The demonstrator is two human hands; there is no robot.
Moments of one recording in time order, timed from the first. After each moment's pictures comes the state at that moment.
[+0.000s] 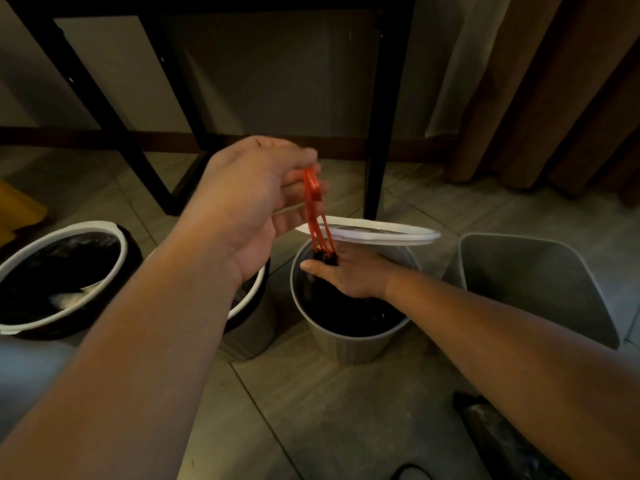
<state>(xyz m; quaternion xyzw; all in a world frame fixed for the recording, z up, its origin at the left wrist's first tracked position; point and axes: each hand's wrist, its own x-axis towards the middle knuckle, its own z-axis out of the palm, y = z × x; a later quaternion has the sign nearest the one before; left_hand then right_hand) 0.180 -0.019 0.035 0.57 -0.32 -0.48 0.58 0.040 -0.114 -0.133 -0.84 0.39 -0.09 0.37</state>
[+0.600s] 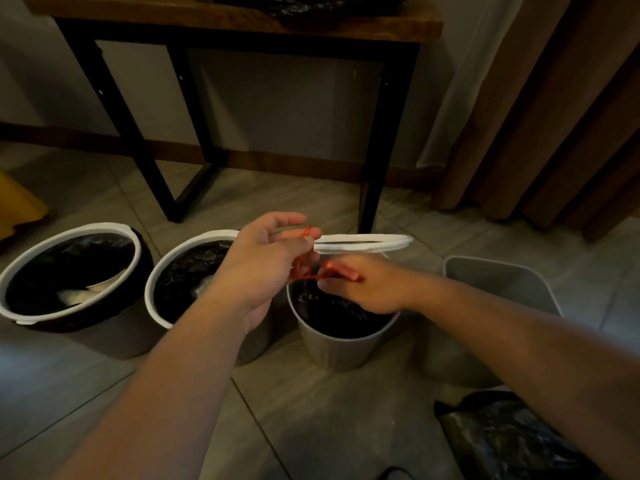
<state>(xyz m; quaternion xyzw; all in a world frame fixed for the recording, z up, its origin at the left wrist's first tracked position) 0.201 0.022 -0.007 0.57 -0.33 -0.51 0.55 0.020 -0.073 -0.051 -0.86 0.33 -0.04 0.38</state>
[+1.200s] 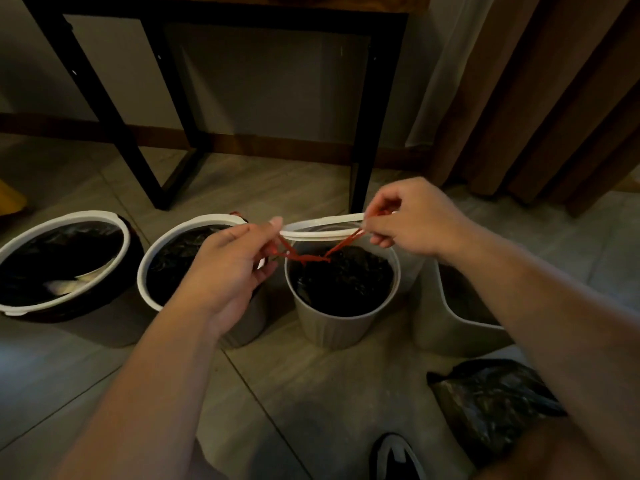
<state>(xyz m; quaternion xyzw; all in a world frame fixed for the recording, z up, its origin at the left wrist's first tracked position) 0.221 0.051 -0.025 0.55 -0.27 -0.55 0.57 -0.017 -0.067 0.007 -0.74 0.52 -0.20 0.38</state>
